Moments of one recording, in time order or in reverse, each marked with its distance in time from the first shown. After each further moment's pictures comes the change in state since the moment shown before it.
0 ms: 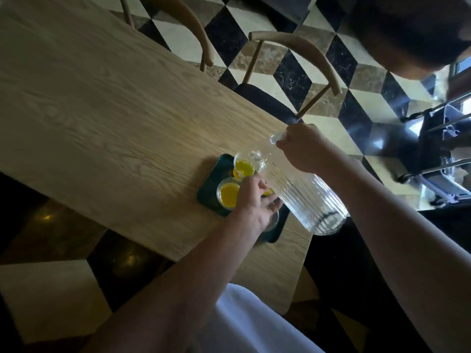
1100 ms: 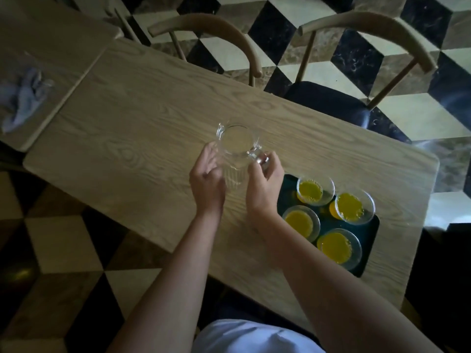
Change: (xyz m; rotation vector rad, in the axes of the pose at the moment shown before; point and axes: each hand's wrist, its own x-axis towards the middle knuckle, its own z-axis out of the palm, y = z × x) left_hand 0.022 0.178 -0.096 0.652 0.374 1.003; right_hand 0.046 -0.179 0.113 1.667 0.521 0.002
